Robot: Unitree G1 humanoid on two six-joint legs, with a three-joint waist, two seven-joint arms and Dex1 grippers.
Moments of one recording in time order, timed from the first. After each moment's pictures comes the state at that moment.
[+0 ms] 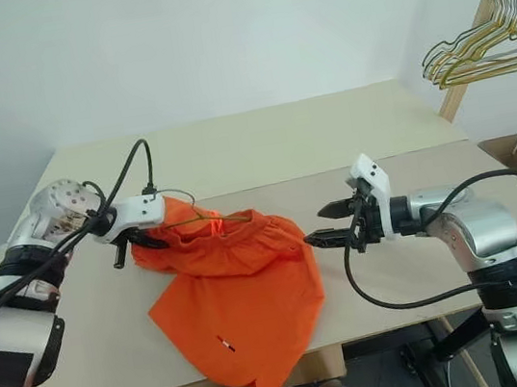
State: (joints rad) left arm -1.06 0.70 -0.40 0.92 0.27 -0.13 -1.44; right arm -0.52 -0.75 0.05 -0.06 0.55 0.79 1.06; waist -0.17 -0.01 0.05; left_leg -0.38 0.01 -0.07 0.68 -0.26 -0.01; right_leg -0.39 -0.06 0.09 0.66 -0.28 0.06
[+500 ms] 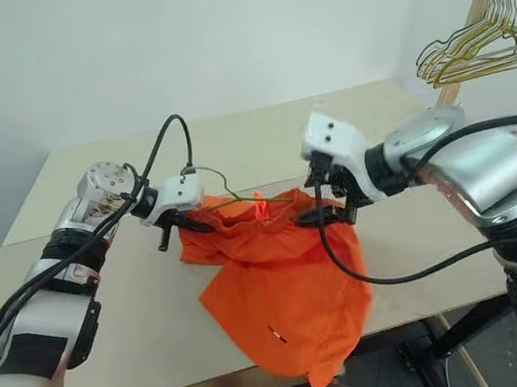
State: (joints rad) left arm -1.11 0.53 -0.35 0.91 0.20 -0.13 -1.47; right arm -0.91 -0.95 0.37 -0.31 0.43 1.10 1.00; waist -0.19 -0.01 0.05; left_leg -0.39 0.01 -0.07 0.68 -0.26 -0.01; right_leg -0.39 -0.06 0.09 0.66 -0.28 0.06
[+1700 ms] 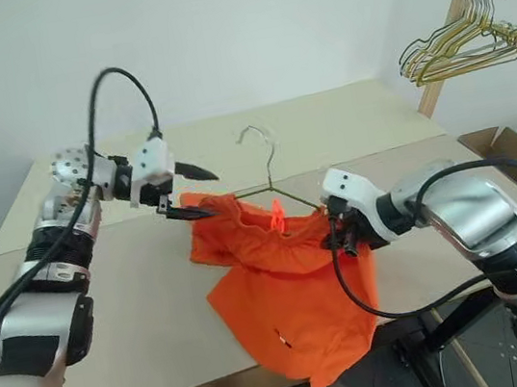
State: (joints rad) left arm -1.09 0.56 -0.11 0.82 -0.08 -0.15 -1.54; right arm -0.62 -0.92 0.24 -0.31 0.42 1.19 1.05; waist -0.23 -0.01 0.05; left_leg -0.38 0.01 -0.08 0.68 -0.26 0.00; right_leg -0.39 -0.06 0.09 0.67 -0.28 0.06
